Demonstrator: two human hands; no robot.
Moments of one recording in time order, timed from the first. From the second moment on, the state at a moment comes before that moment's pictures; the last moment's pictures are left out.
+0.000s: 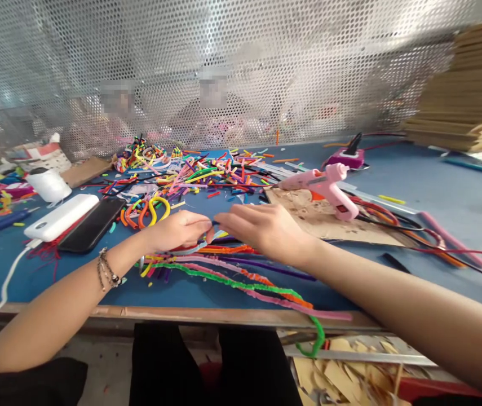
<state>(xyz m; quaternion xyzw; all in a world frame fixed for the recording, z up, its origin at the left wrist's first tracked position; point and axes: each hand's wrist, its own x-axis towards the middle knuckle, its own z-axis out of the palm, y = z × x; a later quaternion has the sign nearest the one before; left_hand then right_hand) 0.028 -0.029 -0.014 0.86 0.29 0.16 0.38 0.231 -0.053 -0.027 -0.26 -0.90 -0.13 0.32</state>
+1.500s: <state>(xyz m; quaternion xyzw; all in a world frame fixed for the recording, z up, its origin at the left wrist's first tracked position) 0.028 -0.044 0.003 0.93 0.28 0.22 0.12 0.216 -0.057 -0.020 -0.28 -0.91 0.16 0.27</state>
